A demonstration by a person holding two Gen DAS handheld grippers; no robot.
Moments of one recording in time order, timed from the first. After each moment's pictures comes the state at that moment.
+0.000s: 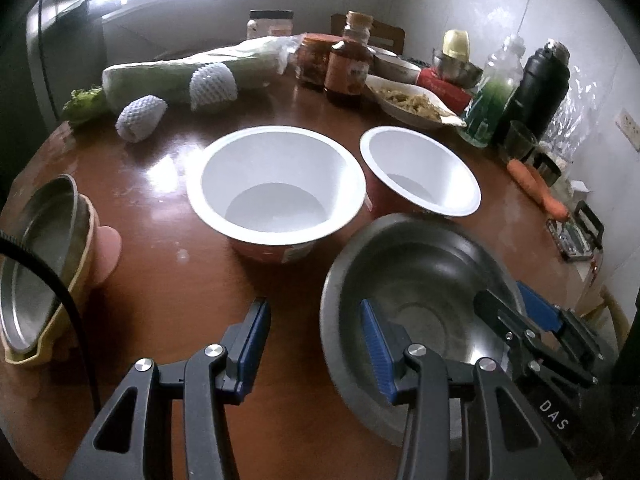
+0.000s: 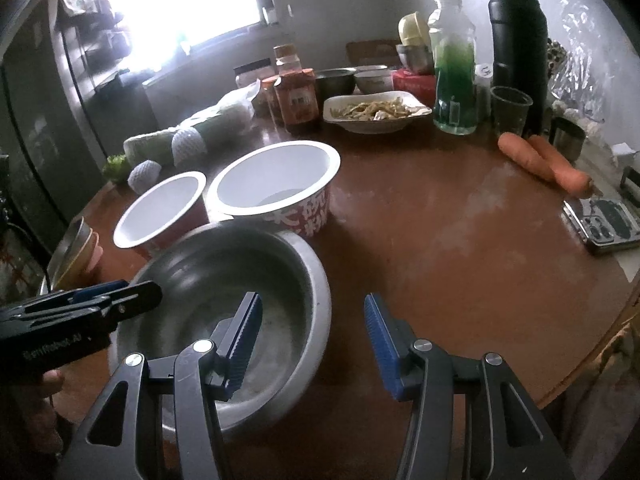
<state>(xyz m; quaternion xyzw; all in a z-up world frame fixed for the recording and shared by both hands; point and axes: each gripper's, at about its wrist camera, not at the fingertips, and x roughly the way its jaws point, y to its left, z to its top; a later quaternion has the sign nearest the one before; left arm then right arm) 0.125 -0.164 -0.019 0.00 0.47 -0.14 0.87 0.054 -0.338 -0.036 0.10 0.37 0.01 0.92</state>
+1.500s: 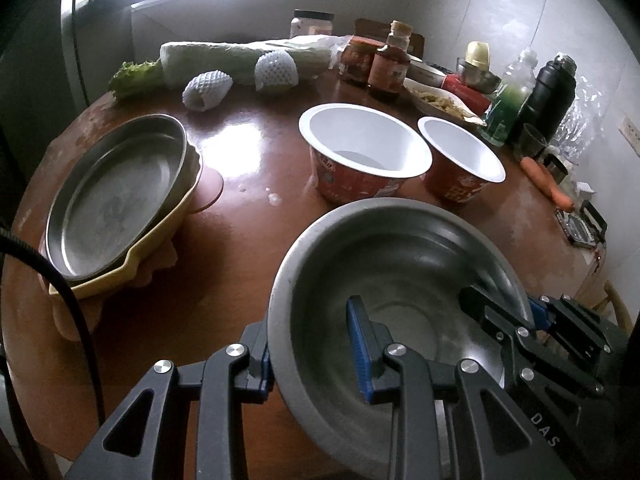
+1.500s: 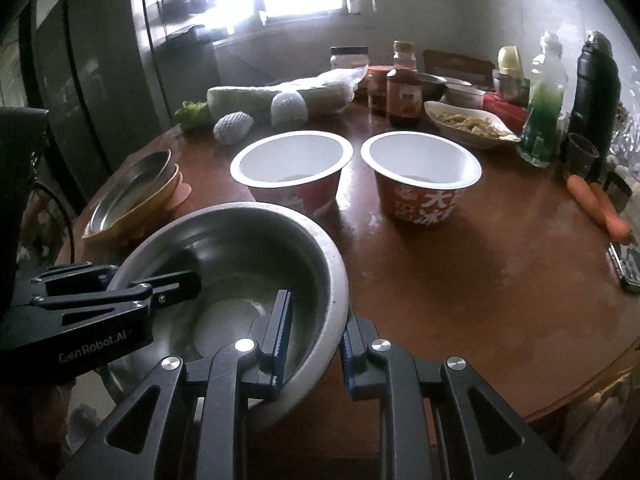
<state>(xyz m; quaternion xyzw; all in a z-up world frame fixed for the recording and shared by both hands) 0.082 -0.095 -0.021 -0.02 0.47 -0.11 0.87 0.033 -0.242 -0.027 0.02 0.38 0.10 0.92</state>
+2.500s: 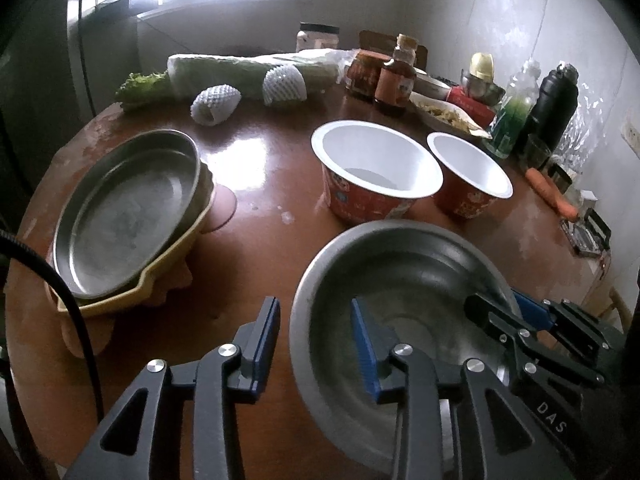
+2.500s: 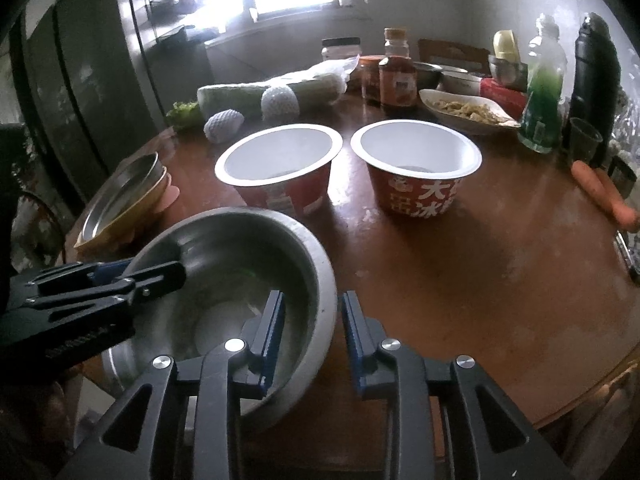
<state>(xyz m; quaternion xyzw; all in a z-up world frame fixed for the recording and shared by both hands) 0.087 -0.088 -0.018 -0.02 0.45 -0.11 0.89 0.042 -0.249 -0.034 0.04 0.38 0.09 0.92</state>
